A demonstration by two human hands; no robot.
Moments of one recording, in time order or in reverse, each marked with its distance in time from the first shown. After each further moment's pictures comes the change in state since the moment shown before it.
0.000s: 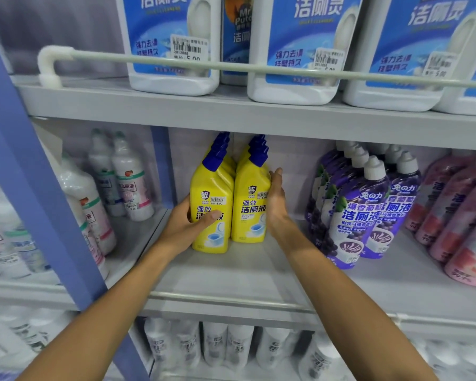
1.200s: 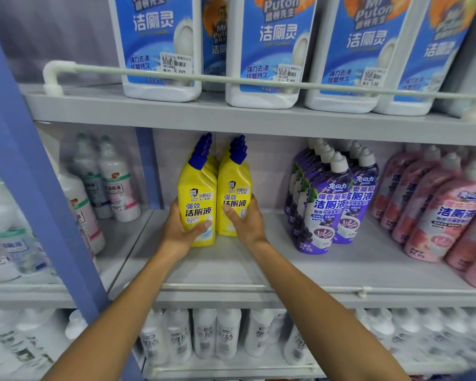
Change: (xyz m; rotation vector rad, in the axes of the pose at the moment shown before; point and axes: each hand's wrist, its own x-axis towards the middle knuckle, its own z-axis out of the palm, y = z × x) left_hand -0.011 -0.025 0.020 0.066 0.129 -0.013; right_hand -0.040 0.059 -0.011 -0.328 0.012 -0.337
